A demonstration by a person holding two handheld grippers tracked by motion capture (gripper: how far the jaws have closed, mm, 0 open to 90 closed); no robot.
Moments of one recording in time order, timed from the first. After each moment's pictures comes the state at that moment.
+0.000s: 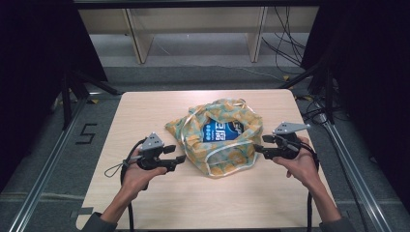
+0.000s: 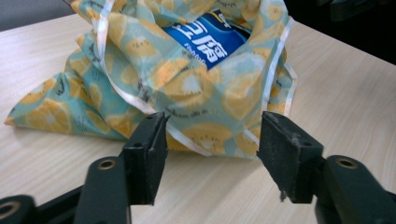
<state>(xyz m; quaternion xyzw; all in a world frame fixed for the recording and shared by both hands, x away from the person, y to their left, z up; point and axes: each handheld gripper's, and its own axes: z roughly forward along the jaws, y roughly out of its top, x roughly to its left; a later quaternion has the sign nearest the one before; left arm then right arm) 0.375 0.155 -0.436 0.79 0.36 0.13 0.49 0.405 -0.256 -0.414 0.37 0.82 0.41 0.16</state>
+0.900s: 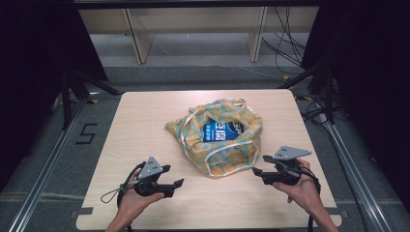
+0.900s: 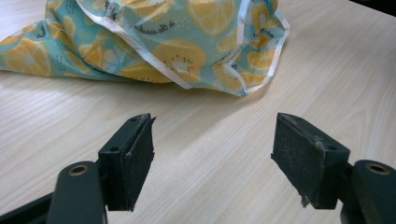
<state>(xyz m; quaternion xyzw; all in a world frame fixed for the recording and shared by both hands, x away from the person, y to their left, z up) 0.325 0.160 -0.470 0.80 0.36 0.14 0.46 0.351 -0.255 -0.443 0.35 0.83 0.40 0.16</state>
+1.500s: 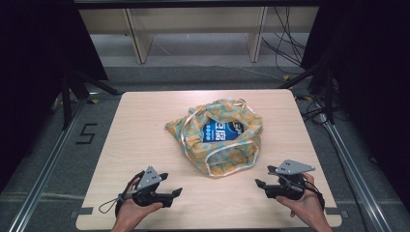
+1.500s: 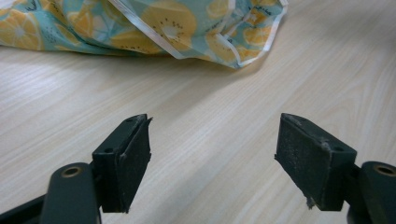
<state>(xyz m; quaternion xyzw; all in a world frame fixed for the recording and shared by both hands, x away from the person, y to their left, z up) 0.306 0.162 -0.486 0.80 0.36 0.14 0.45 0.322 -0.263 -0.463 0.36 0.83 0.39 0.17</state>
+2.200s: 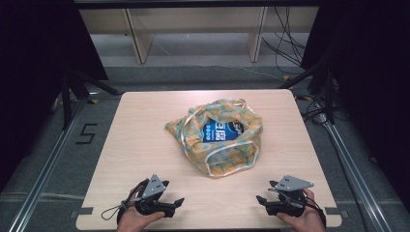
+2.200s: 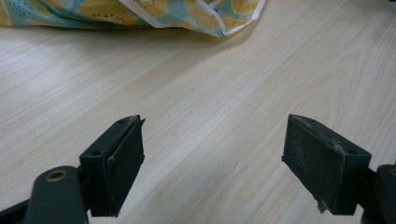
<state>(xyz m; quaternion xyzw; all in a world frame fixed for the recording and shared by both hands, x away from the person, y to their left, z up) 0.294 0.157 -0.496 0.83 0.34 0.14 0.42 0.292 -0.263 -0.490 0.37 0.84 0.37 0.15</state>
